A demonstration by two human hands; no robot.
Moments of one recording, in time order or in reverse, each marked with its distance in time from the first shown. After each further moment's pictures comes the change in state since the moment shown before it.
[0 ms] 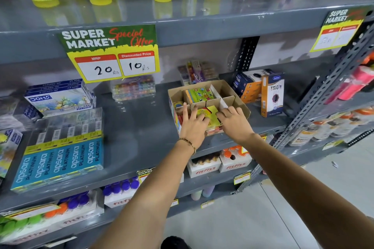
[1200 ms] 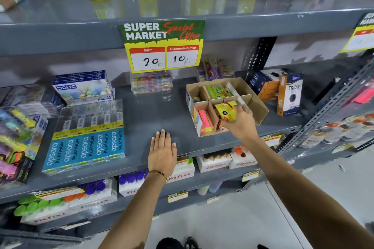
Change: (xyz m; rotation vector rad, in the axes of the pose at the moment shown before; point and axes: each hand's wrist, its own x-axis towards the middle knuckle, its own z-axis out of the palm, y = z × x) left_hand -0.129 -0.079 0.081 -0.413 -0.002 -0.425; right_hand 0.003 -0.051 -0.039 0.851 -0.053 0.564
